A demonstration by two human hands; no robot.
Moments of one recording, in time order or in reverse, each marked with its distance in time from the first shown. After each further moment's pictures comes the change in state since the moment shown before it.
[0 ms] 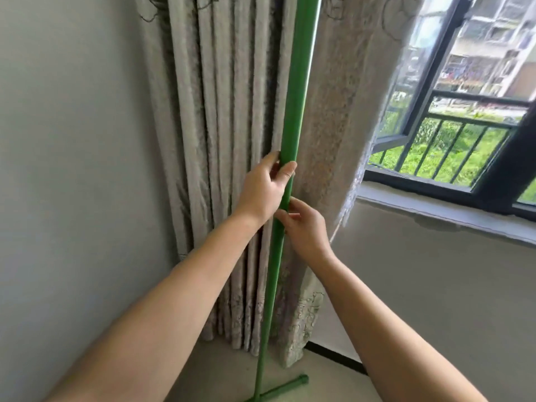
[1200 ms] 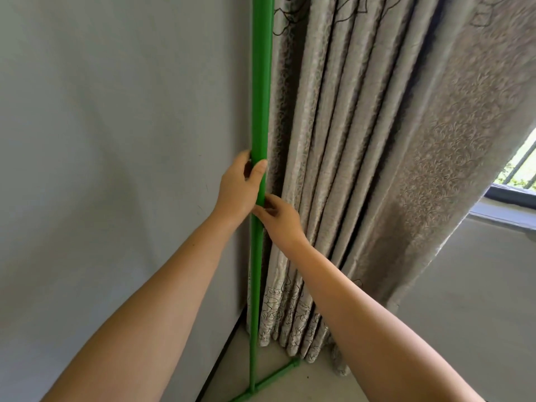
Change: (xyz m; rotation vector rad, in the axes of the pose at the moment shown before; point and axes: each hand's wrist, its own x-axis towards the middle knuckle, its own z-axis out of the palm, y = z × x) left_hand 0.042 -0.098 -0.275 0.085 0.088 -0.036; right_hand 0.055 -0.068 0.287 0.024 -0.179 0.038
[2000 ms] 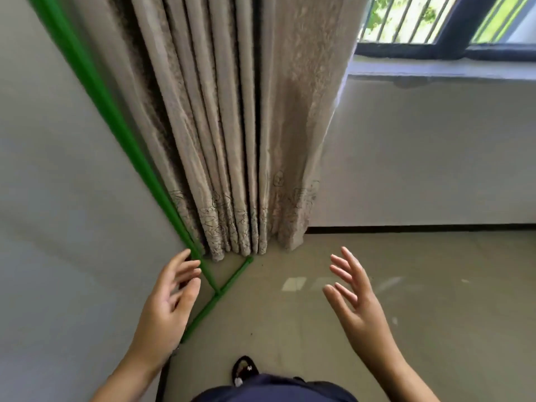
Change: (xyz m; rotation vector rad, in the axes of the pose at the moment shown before) left_hand -0.285 -0.072 0.004 -0.177 -0.516 -0.306; right_hand -0.378 0.089 -0.088 0.010 0.495 0.408
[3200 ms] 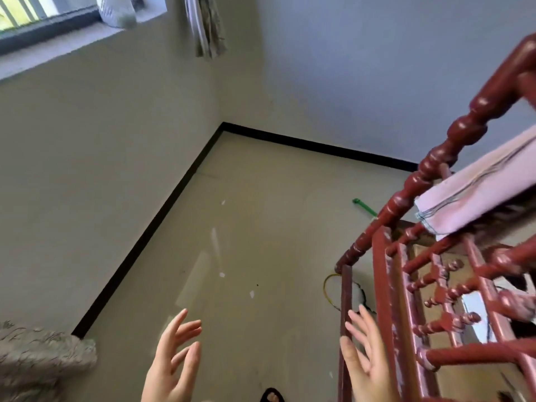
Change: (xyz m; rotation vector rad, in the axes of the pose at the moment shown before) left_hand -0.063 0.029 0.349 -0.014 -1.133 0.290; right_hand -0.274 0.089 -0.150 0.164 1.528 0.401
